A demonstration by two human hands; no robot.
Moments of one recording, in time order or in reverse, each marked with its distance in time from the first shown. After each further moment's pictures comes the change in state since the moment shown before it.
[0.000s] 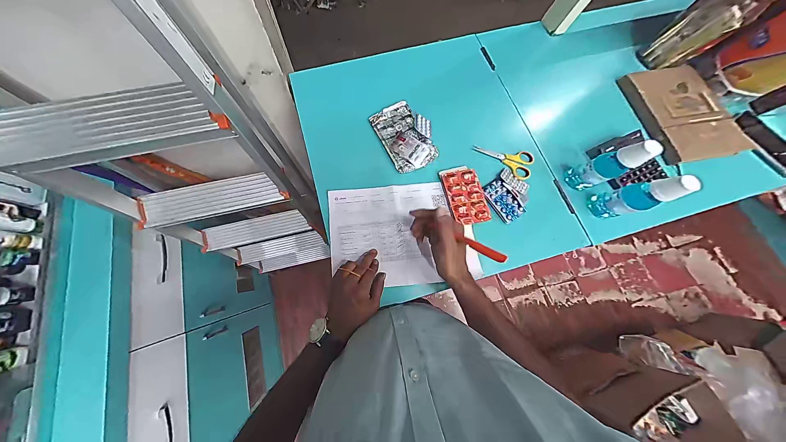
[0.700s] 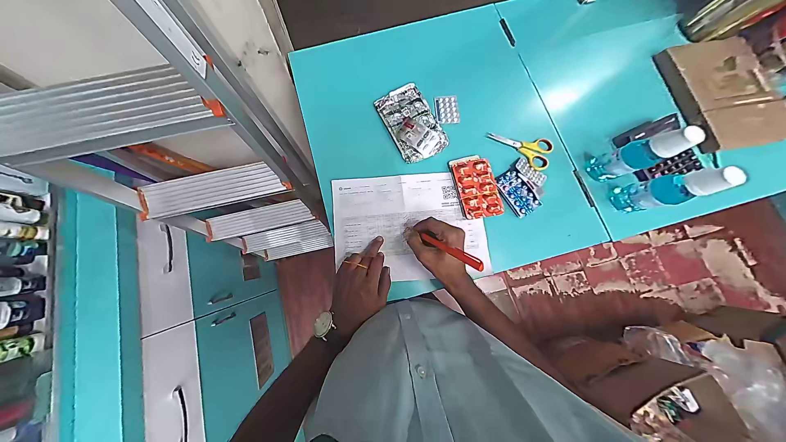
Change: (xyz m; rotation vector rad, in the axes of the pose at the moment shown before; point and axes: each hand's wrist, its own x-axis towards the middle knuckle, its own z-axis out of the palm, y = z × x) left_hand 0.010 0.006 -0.007 0.089 -0.147 -0.021; right_hand -0.015 0.017 0.008 -0.533 0.022 -0.214
